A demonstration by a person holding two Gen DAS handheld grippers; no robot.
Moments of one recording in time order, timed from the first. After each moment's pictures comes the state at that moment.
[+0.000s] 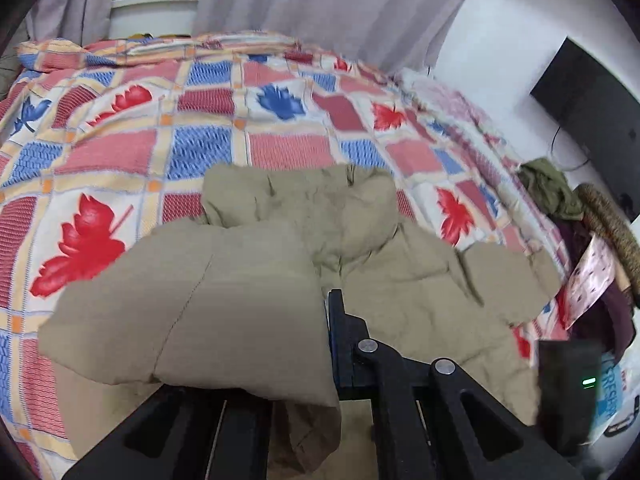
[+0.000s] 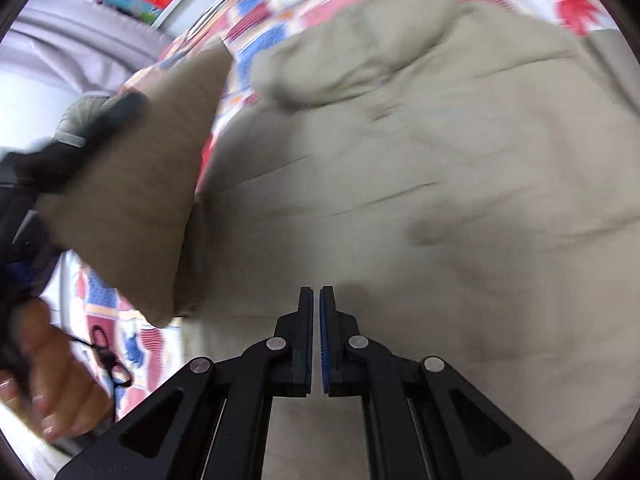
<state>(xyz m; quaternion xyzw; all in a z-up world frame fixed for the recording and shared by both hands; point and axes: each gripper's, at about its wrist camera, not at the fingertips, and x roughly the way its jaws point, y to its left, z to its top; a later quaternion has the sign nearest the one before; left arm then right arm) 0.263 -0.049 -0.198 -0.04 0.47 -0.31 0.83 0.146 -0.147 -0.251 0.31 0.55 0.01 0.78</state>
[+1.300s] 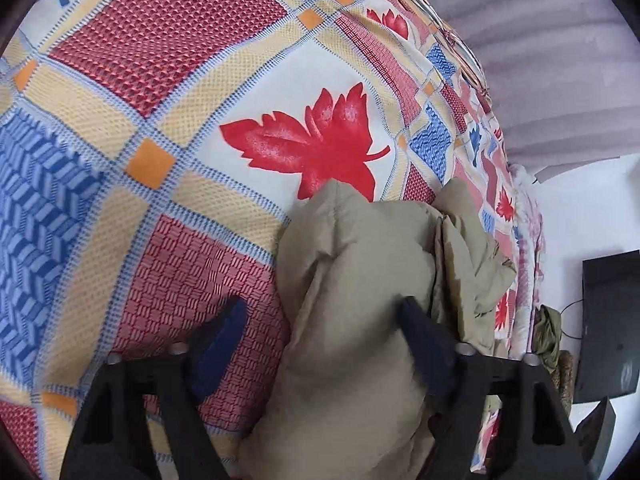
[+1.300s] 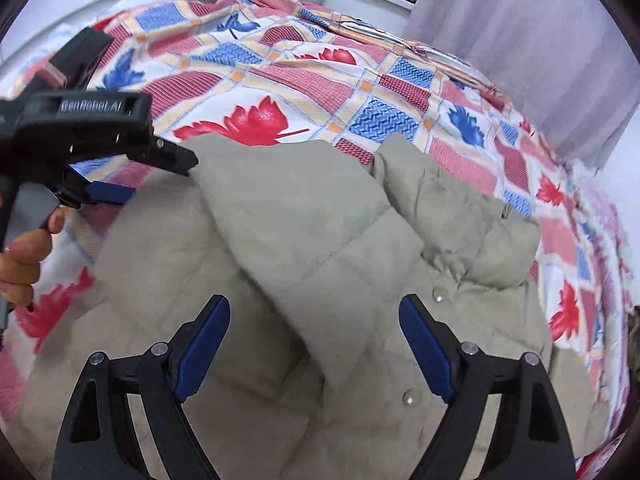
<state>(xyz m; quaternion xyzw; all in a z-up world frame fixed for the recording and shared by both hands) 0.316 0.181 -0.305 -0.33 0.58 -0.17 0.73 0.195 0.001 -0.220 -0.18 0.48 0.03 0.86</state>
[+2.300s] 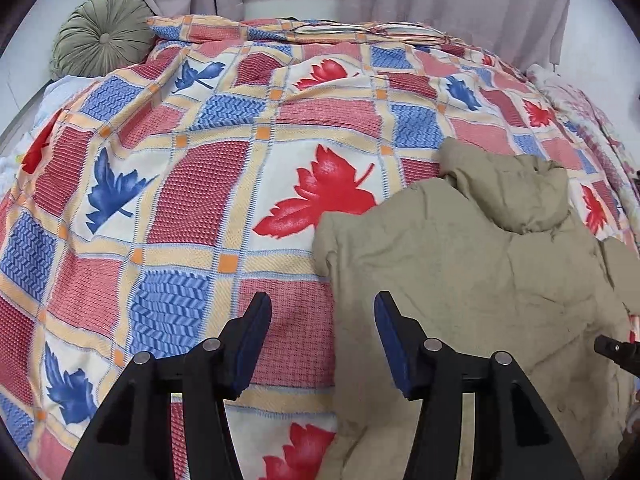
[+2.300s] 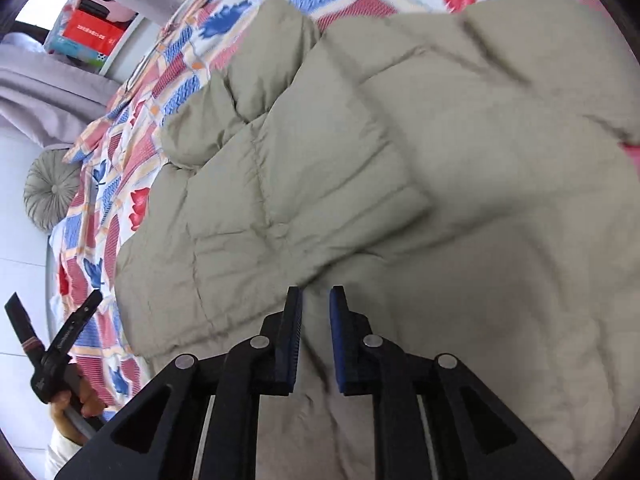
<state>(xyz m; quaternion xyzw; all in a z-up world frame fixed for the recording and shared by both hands) 0.250 0.132 -0.197 0.02 0.50 -0.11 0.86 0.109 -0.222 -0.243 0.34 0.53 -0.08 0.77</state>
